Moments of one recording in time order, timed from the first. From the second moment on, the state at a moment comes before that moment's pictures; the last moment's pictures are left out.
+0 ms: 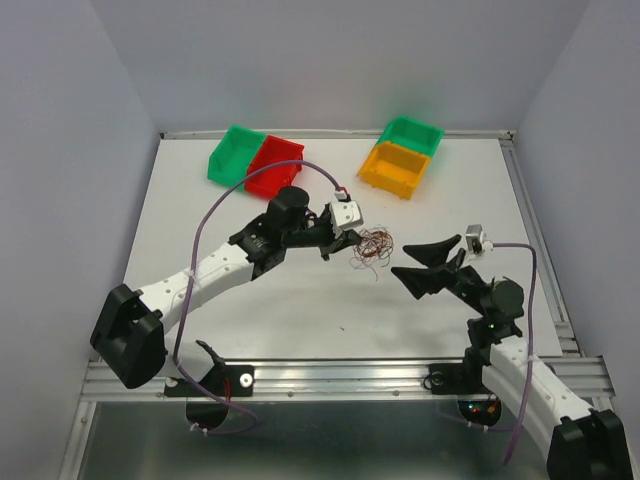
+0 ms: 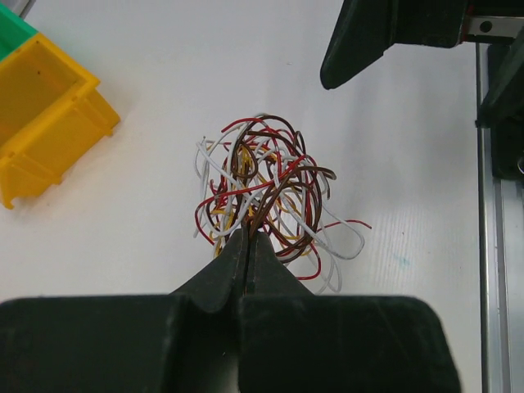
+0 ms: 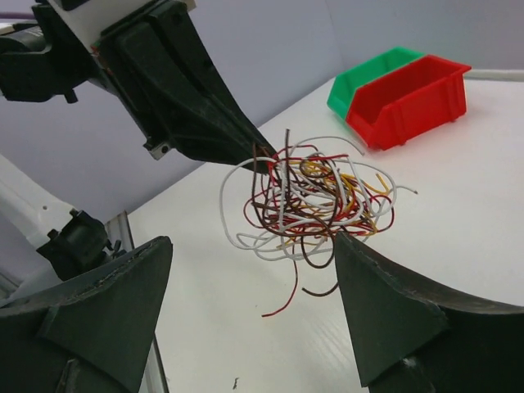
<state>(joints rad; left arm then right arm) -0.76 1.34 0.98 0.02 0.56 0.28 0.25 0.60 0.09 0.90 -0.66 0.65</state>
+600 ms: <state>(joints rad) -0.76 1.34 0.99 0.00 0.61 0.28 0.44 0.96 0.11 1.00 -0.39 0.59</state>
